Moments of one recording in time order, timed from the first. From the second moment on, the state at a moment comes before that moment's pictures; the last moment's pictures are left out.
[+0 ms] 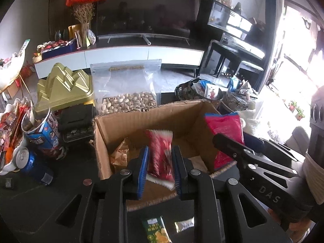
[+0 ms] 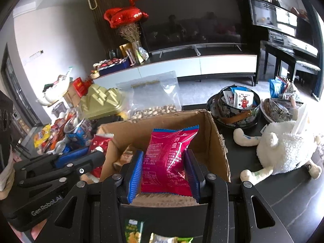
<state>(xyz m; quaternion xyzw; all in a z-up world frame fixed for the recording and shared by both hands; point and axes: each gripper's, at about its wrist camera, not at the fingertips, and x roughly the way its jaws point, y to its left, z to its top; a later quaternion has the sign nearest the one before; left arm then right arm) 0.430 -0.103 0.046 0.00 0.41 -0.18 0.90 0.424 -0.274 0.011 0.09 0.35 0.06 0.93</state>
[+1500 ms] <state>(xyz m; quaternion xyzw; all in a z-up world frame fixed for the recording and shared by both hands) 0.259 -0.085 0.050 0.04 0.37 -0.16 0.92 0.261 -0.273 -0.006 0.08 0.36 0.06 0.93</state>
